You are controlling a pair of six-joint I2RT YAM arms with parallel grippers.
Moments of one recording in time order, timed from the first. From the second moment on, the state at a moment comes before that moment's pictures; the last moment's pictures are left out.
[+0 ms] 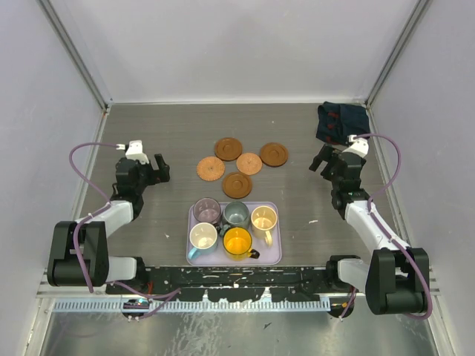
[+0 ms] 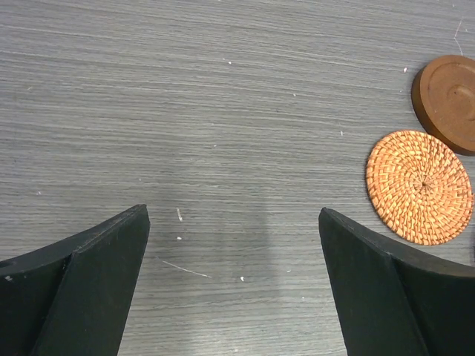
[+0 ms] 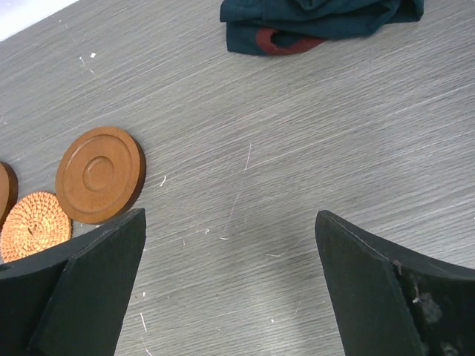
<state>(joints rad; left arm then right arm) -0.01 1.31 0.47 0.48 0.08 -0.17 0.02 1.12 0.56 0.16 0.17 0.38</state>
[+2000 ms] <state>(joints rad) -0.08 1.28 0.53 0.51 0.29 -0.19 0.03 1.24 0.64 0.13 -0.19 0.35</state>
